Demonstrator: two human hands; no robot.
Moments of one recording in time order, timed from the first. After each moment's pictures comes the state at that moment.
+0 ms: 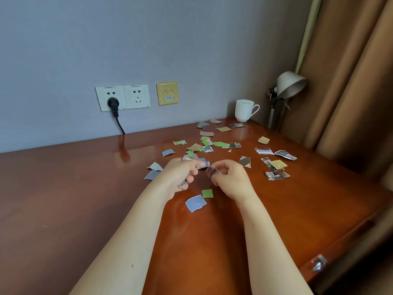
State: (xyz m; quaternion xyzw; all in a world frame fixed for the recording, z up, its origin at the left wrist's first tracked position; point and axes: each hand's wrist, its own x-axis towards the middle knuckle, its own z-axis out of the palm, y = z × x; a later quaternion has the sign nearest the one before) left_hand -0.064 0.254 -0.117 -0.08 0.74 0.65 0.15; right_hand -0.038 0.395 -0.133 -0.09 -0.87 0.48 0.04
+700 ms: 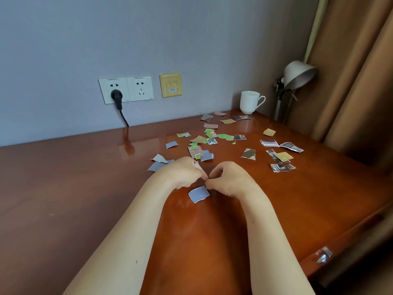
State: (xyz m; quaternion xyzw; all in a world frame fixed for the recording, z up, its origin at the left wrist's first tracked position) left_hand -0.045 0.253 -0.105 0.03 0.92 0.33 0.20; right_hand -0.036 0.391 -0.137 -0.05 -0.94 0.33 -0.07
